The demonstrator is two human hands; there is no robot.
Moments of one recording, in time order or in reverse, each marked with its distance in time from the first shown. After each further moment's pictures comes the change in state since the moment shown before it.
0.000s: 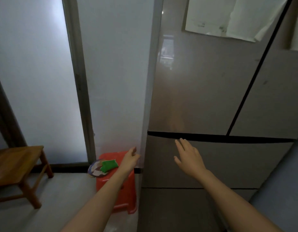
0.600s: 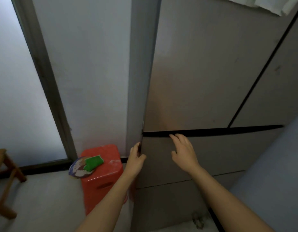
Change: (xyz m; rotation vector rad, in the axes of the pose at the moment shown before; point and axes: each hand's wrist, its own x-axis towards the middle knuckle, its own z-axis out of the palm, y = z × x) left_hand 0.066 -0.022 0.032 -0.112 -0.168 0.037; right_hand 0.040 -0.015 0.017 0.271 0.096 0.181
